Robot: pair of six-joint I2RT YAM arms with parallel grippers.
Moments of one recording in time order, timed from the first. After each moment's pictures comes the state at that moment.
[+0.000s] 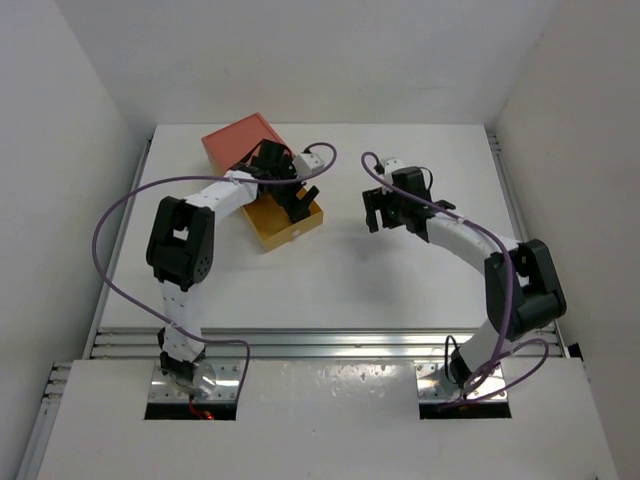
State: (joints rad) left arm -0.35 2.06 1.57 -0.36 0.32 0.49; right arm 0.36 1.60 0.97 -0.13 -0.03 0.01
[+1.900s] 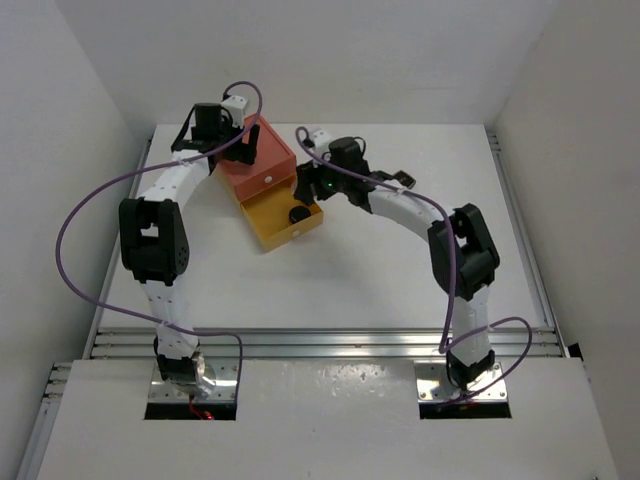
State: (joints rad) left arm -0.07 2.02 1.72 -0.25 0.13 0.17; right arm 0.53 2.03 1.53 -0.05 -0.21 0.05
